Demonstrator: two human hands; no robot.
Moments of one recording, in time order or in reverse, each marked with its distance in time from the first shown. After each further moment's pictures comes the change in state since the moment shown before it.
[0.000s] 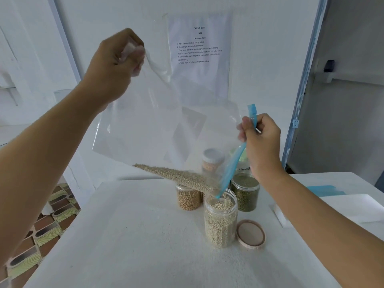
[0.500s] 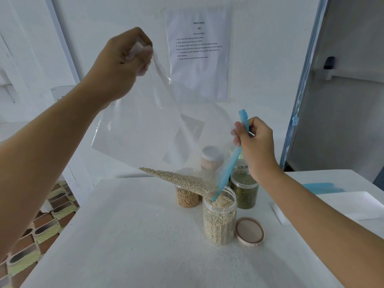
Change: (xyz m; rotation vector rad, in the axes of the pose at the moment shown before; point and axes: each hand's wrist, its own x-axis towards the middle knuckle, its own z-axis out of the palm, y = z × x) left_hand 0.001 0.002 0.006 0.044 -0.068 0.025; right_hand -0.003 0.010 -0.001 -0.080 -0.069 0.027
